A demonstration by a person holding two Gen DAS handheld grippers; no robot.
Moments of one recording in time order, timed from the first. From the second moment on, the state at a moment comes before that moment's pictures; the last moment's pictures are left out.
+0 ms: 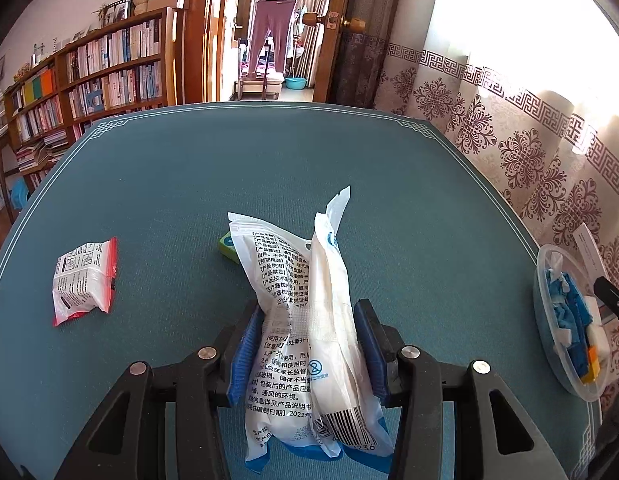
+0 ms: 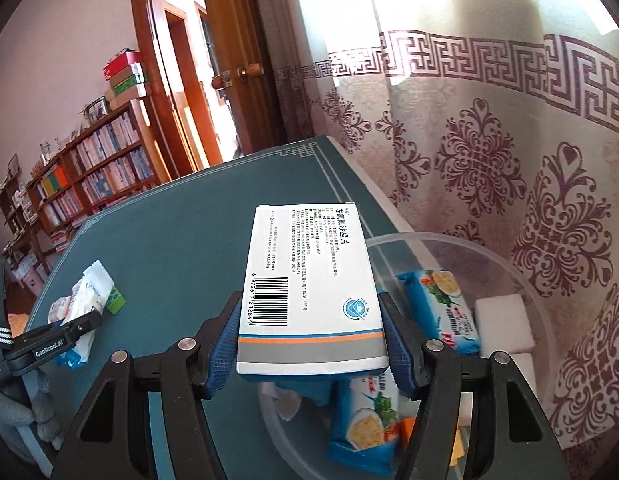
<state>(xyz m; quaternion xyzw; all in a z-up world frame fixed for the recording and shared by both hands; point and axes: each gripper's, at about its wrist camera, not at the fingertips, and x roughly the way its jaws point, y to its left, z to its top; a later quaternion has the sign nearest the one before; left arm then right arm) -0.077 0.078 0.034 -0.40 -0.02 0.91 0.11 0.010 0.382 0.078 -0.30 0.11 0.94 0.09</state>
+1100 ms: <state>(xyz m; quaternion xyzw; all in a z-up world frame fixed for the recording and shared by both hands) -0.051 0.173 0.046 -0.40 0.04 0.89 0.19 0.063 0.423 0.054 -0.31 0.04 0.93 0.17</state>
